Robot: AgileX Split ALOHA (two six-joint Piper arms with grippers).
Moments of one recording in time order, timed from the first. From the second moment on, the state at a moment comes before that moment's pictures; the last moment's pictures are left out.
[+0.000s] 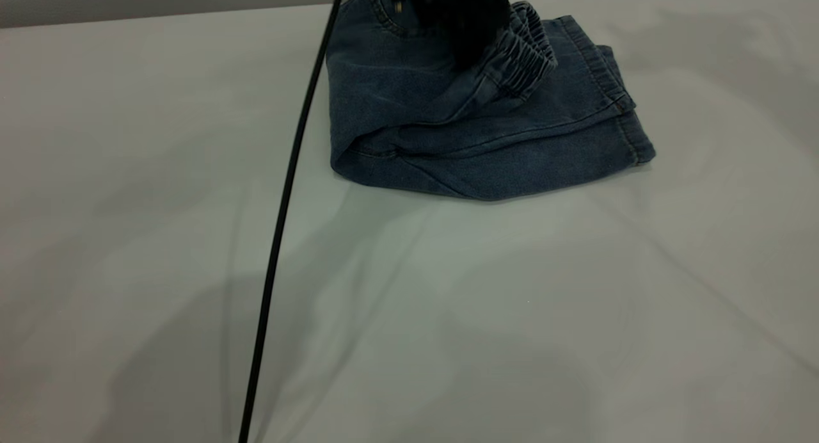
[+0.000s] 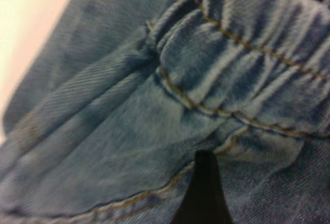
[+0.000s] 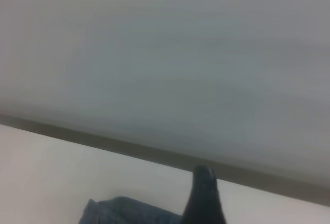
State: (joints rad) left arm -0.63 2.66 -2.40 0.16 1.10 0.32; right arm 0.03 2.15 -2.67 0.40 1.22 -0.19
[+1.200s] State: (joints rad) left arm -0.63 2.72 -2.44 0.09 1.23 0.06; right arm 0.03 2.15 -2.67 0.40 1.22 -0.19
